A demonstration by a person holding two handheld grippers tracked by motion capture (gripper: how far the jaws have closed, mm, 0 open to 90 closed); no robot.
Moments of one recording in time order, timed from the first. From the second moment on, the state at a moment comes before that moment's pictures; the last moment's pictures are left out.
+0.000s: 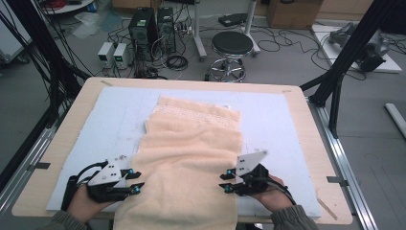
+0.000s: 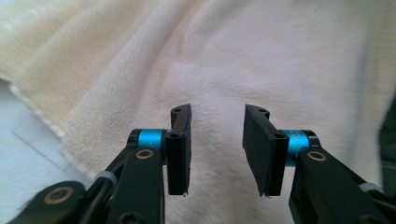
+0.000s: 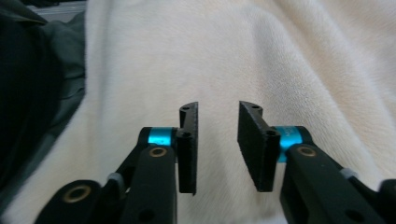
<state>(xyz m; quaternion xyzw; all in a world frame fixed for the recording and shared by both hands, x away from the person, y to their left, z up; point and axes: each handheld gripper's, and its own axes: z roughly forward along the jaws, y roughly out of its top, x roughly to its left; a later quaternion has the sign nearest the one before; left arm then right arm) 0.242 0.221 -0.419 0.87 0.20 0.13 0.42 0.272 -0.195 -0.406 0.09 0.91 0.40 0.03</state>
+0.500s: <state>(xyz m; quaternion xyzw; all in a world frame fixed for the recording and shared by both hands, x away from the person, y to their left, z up) 0.240 0.213 -0.430 0.89 0.19 0.07 0.41 0.279 -0.184 -0.429 0.08 0.93 0.36 -0.01</state>
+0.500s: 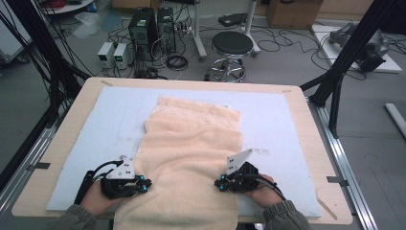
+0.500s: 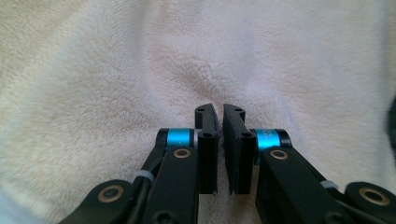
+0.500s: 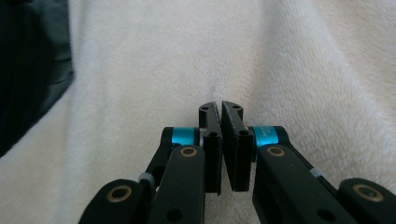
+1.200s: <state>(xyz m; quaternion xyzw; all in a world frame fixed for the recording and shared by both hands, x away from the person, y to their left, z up) 0.247 0.218 -0.439 0.90 0.17 0.08 0.40 0.286 -0.202 -0.427 0.13 0.92 0.36 0.03</state>
